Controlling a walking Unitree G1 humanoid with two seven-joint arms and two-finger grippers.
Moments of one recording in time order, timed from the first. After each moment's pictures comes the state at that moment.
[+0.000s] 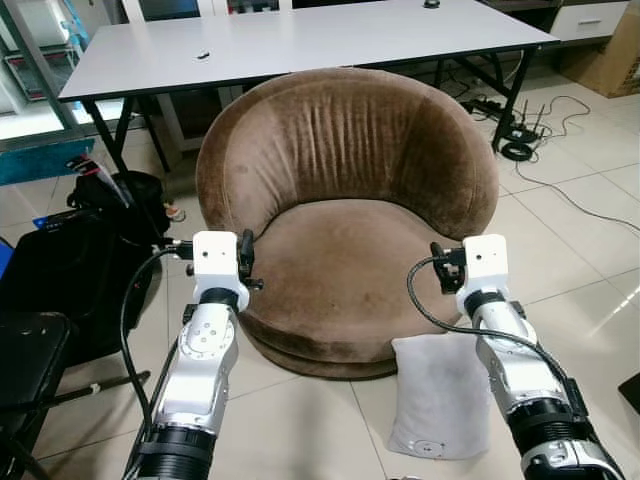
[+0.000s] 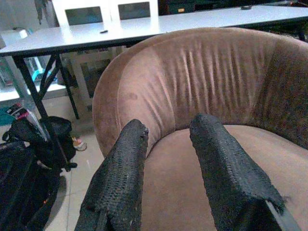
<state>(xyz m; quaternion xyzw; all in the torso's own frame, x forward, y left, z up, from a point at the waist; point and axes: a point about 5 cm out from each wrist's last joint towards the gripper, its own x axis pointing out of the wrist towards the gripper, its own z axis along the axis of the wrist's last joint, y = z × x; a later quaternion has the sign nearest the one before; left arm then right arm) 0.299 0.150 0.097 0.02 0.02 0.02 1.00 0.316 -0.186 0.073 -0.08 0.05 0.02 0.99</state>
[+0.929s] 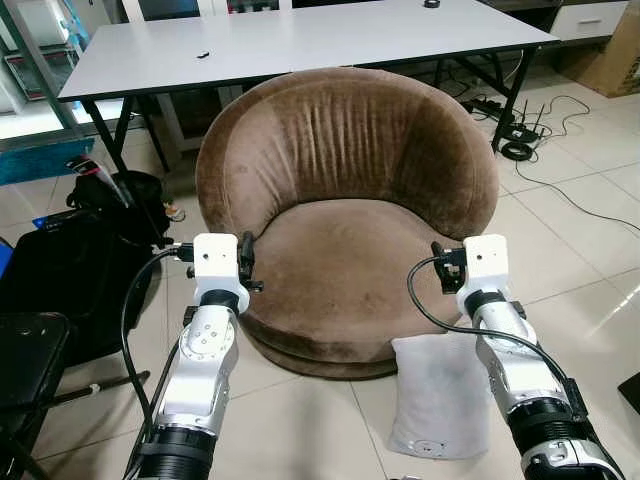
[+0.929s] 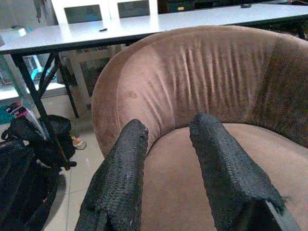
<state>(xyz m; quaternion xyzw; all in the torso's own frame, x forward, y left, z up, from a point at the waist) 0.299 0.149 0.095 0.02 0.02 0.02 1.00 0.317 -0.187 0.073 -0.08 0.05 0.01 1.00</state>
